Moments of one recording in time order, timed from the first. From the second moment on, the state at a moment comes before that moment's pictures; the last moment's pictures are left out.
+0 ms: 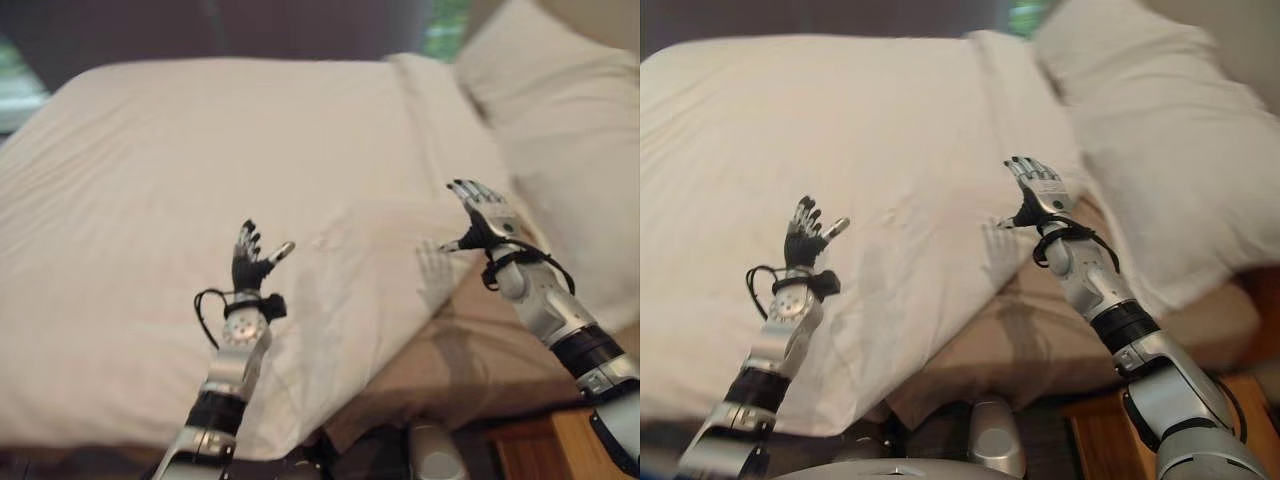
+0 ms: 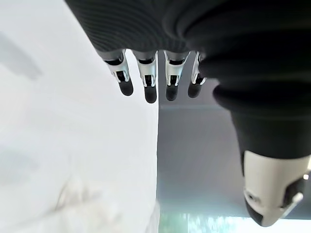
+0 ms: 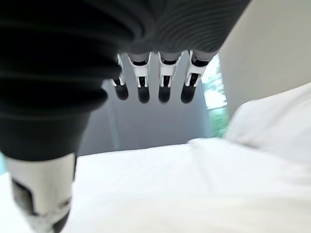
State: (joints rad) left arm -0.32 0.34 -0.06 0.32 -0.31 -0.12 0.35; right arm -0.65 -0.63 0.49 0.38 -0.58 0.08 -0.26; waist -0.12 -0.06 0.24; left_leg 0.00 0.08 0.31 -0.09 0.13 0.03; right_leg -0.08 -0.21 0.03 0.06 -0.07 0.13
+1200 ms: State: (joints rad) left arm -0.69 0.32 -0.21 0.60 -0.61 -0.23 0.41; right arm -1.20 -0.47 0.81 0.89 -0.43 0.08 -0.27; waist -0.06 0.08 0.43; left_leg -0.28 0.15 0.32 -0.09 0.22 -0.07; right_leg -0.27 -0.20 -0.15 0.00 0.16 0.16
